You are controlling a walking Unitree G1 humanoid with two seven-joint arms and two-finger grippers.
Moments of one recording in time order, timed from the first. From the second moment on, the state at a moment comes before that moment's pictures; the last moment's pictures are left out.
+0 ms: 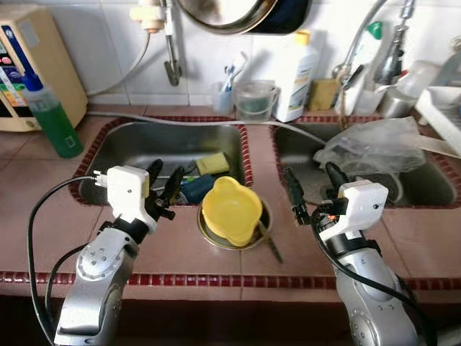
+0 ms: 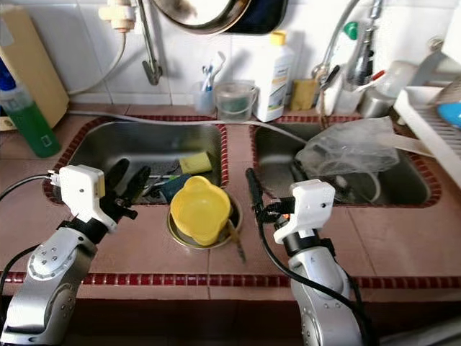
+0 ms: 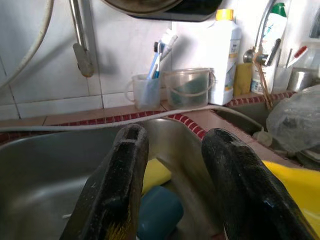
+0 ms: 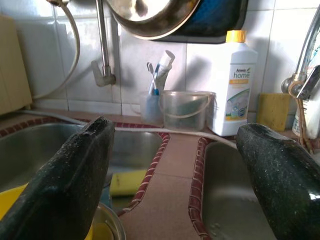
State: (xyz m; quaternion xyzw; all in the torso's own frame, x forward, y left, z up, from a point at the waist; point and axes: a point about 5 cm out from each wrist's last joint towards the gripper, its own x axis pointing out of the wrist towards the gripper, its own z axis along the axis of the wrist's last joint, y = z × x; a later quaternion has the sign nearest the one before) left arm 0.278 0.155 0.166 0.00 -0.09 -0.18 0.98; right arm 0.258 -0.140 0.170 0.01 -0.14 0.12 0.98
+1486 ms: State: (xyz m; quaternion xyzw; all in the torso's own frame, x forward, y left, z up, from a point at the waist) left arm 0.240 0.108 0.167 0.05 -0.08 -0.39 0.91; right arm 0.317 -0.139 0.159 0.00 -0.09 0.27 0.96
